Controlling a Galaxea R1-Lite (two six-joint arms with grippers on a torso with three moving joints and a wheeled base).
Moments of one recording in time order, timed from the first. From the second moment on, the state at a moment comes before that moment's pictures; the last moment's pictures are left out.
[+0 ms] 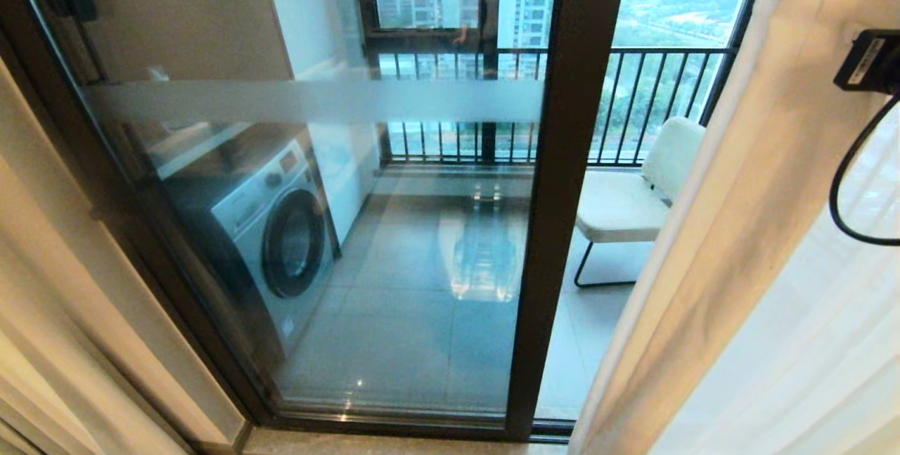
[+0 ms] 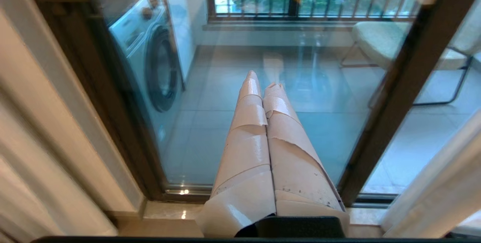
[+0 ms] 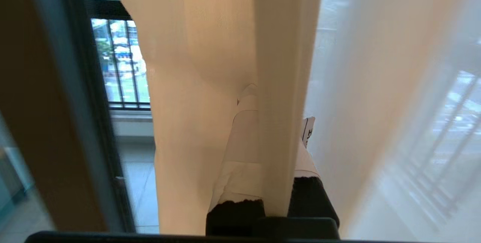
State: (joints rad) left arm 0.00 0.00 0.00 0.00 -0.02 0.00; right arm -0.06 1.52 -1.10 -0.68 -0.09 -0.08
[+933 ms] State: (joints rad) left arm 0.00 0.00 0.00 0.00 -0.02 0.00; right arm -0.06 1.51 -1.07 -0.68 -0.09 -0.08
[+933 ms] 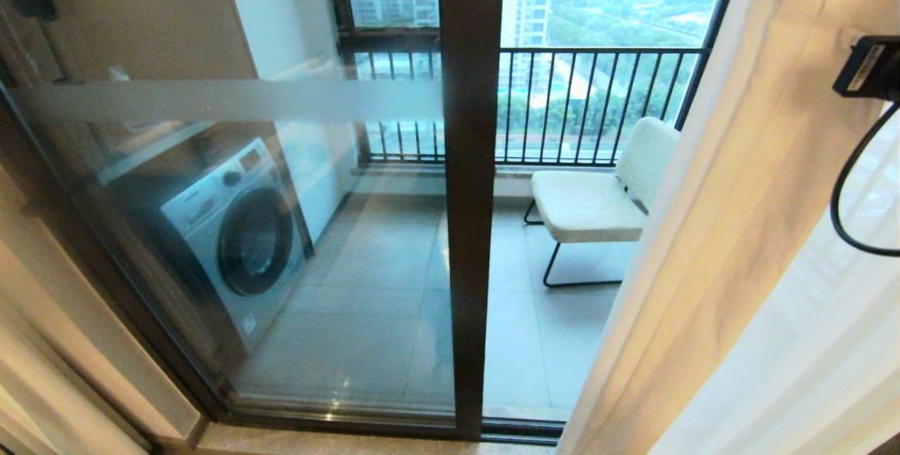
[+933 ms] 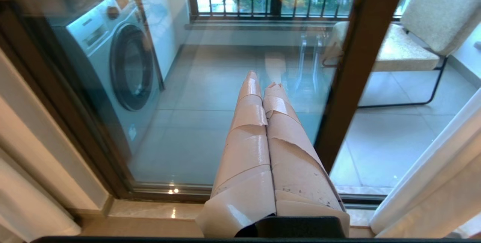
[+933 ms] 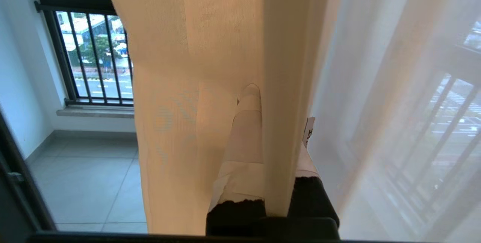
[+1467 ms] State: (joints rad) left arm 0.00 0.00 0.00 0.00 -0.02 -0.01; right arm -0.06 1.51 -1.06 -0.68 -0.09 -0.08
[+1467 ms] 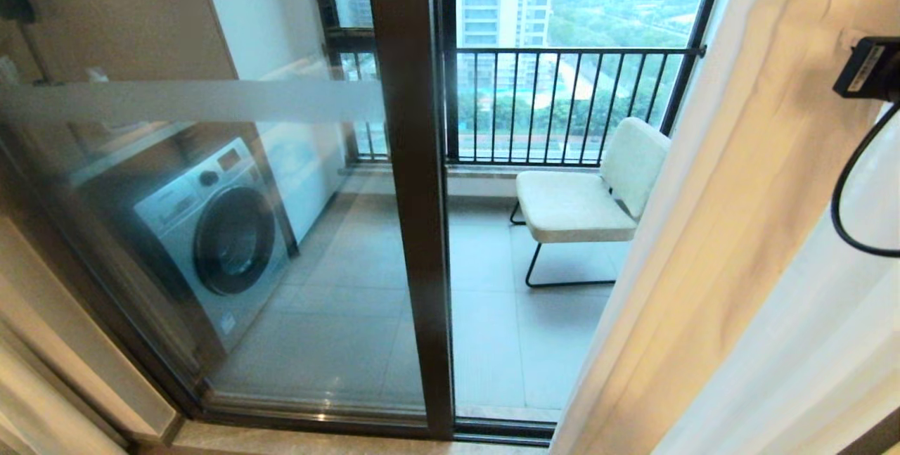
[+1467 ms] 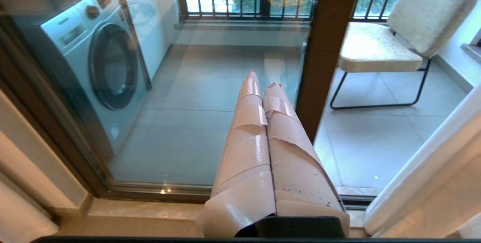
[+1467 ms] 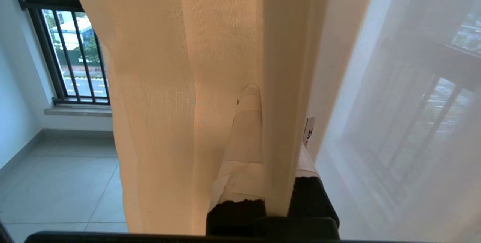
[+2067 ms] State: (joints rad) left arm 0.00 0.00 0.00 -0.01 -0.02 -0.02; right arm -0.06 1.51 -1.06 -0.68 -0.09 -0.08
